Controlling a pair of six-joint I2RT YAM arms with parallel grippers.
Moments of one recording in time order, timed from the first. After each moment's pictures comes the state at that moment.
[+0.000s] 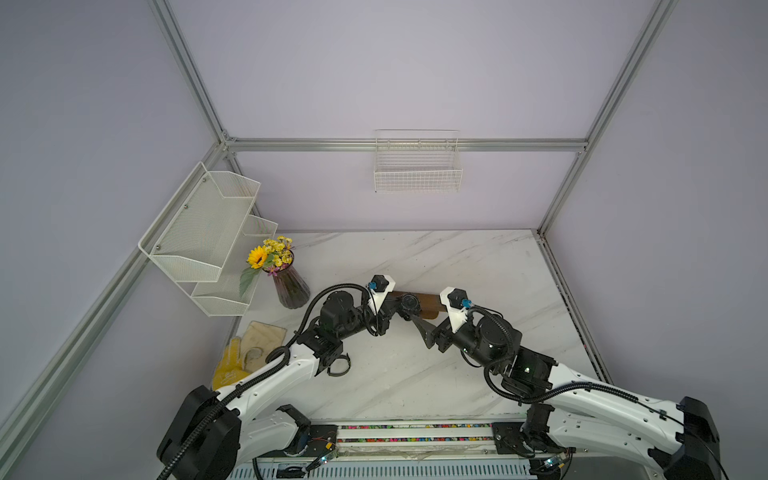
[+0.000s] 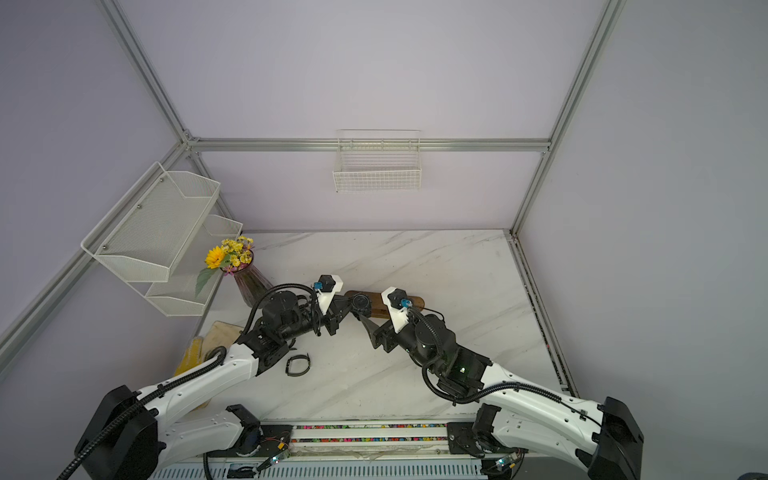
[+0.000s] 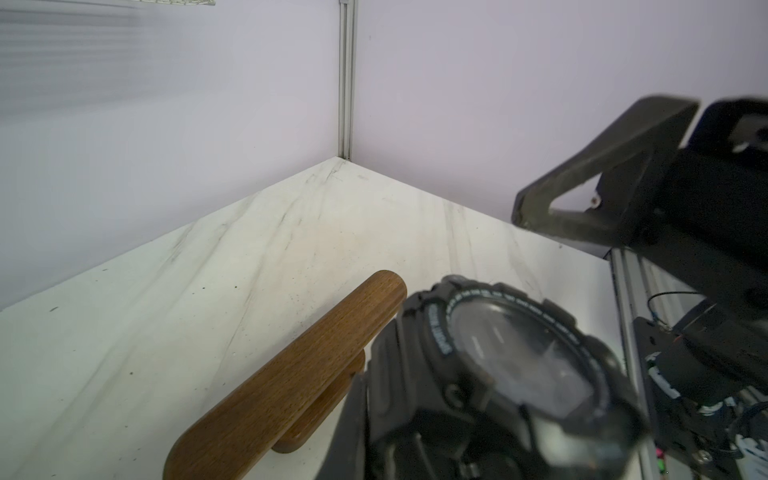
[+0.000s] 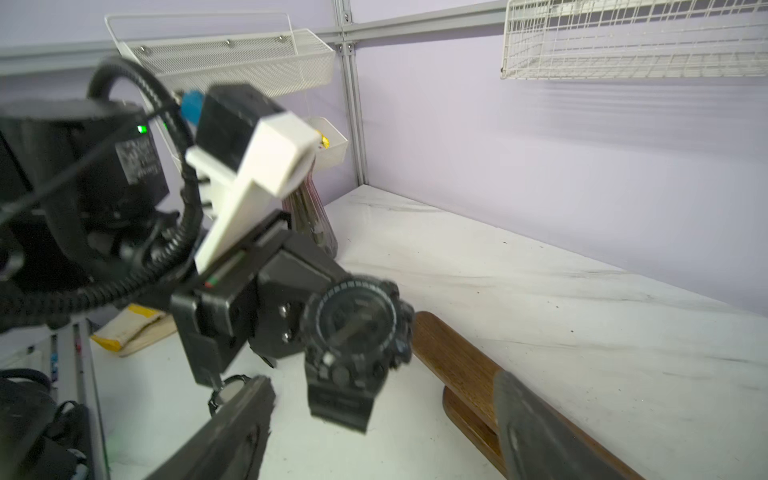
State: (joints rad) left arm -0.60 1.15 0.62 0.35 0.34 0.01; right arm 0.96 0.96 0.70 0.15 0.21 0.16
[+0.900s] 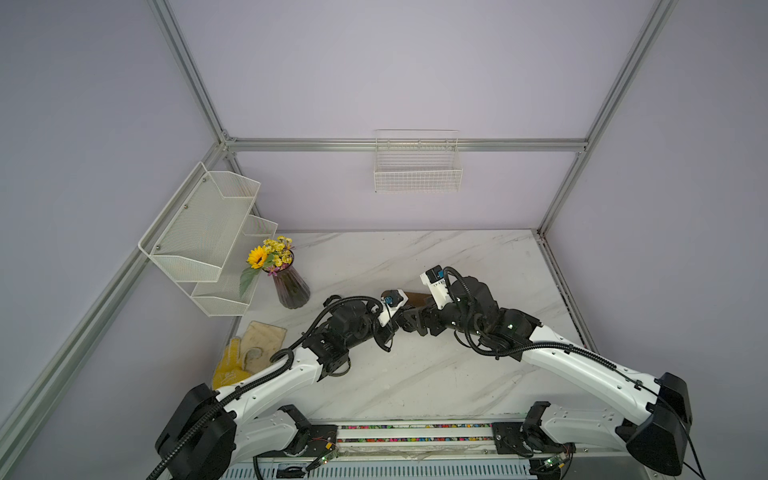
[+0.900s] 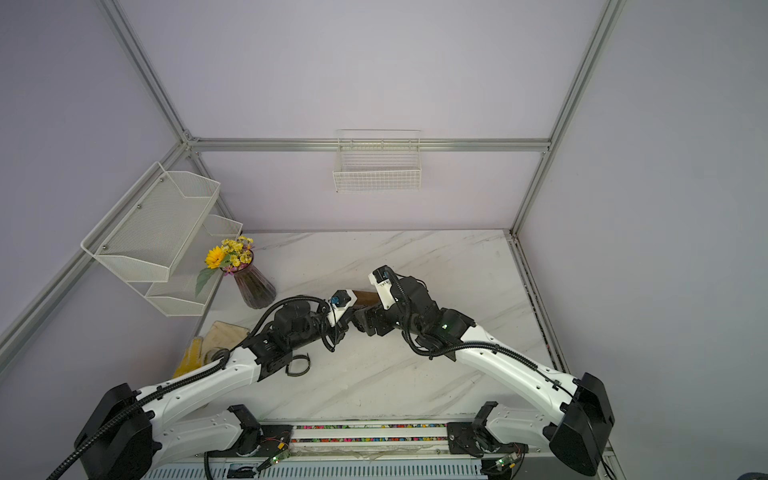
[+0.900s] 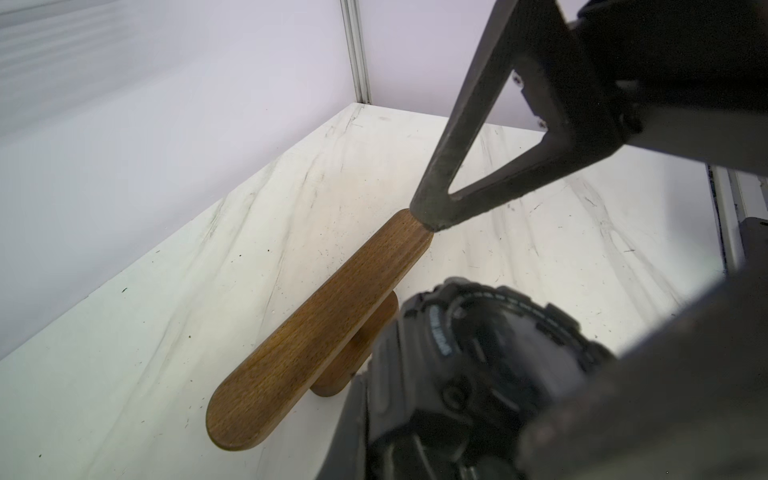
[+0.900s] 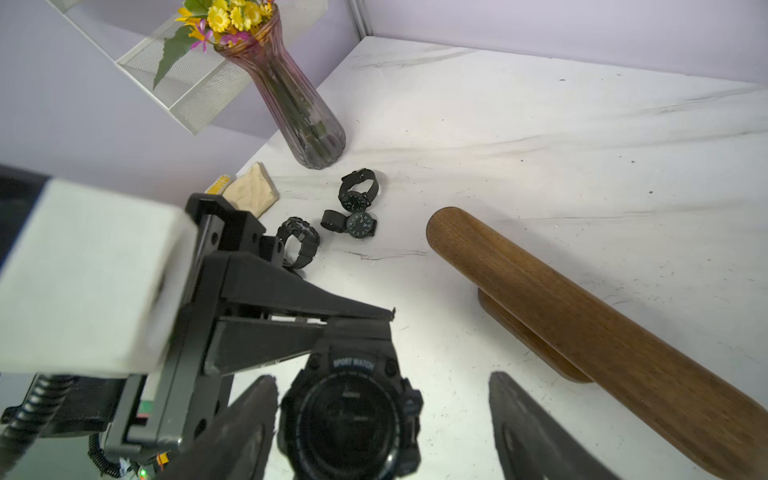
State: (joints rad) left arm -0.69 1.15 0.62 0.22 0.19 0.21; right arm 0.81 1.22 1.02 -0.33 -0.09 0.32
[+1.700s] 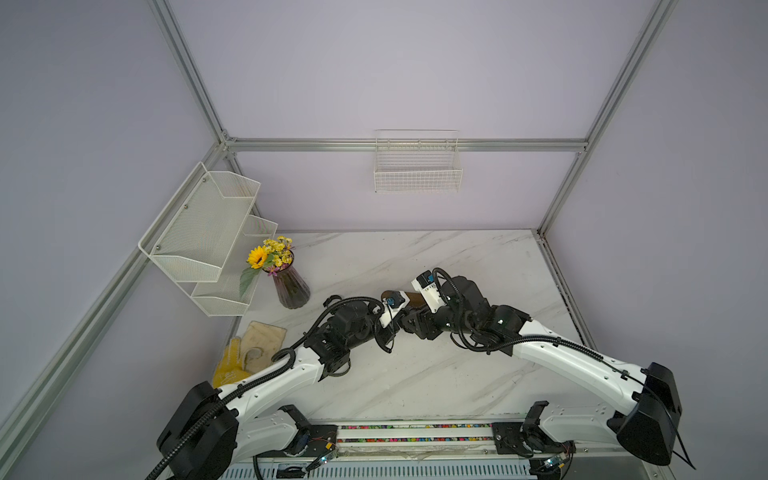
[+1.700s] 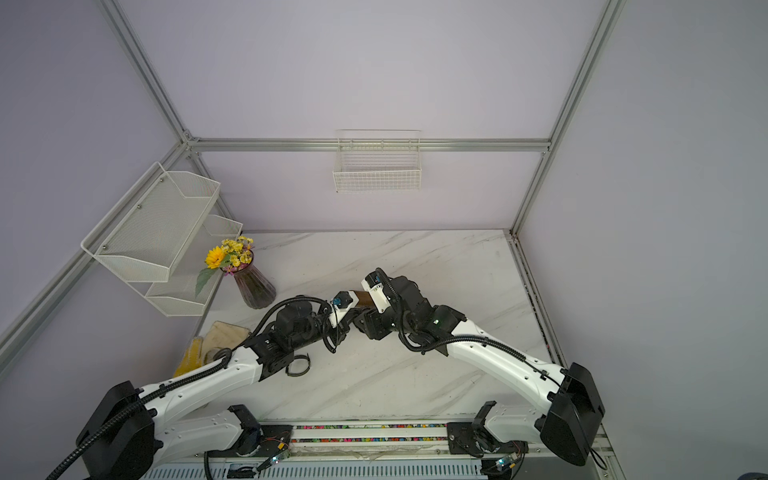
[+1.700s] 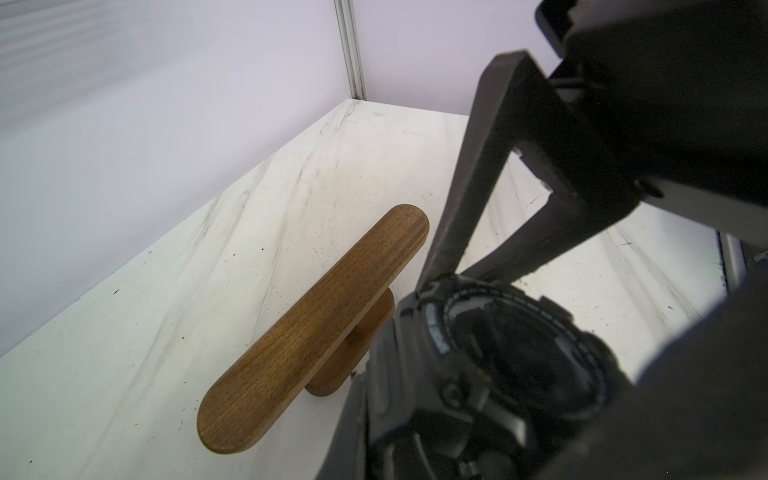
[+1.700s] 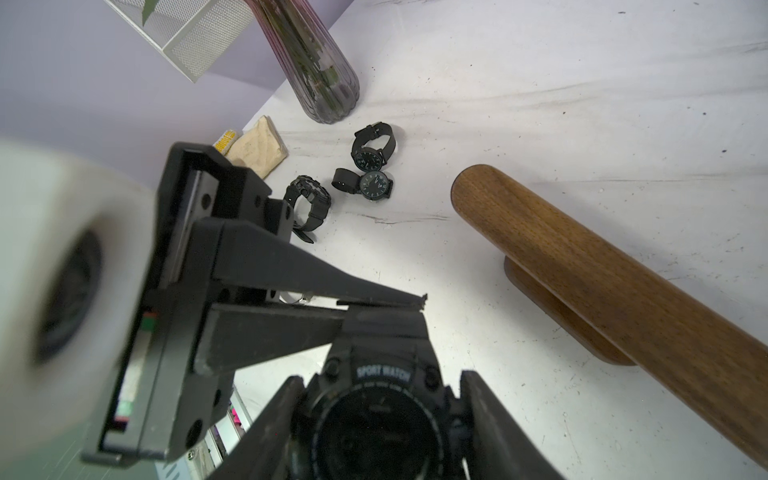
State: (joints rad) left arm -0.70 1.16 0.62 0.22 0.19 0.22; right arm 0.81 1.28 1.05 -0.40 -0.14 0.30
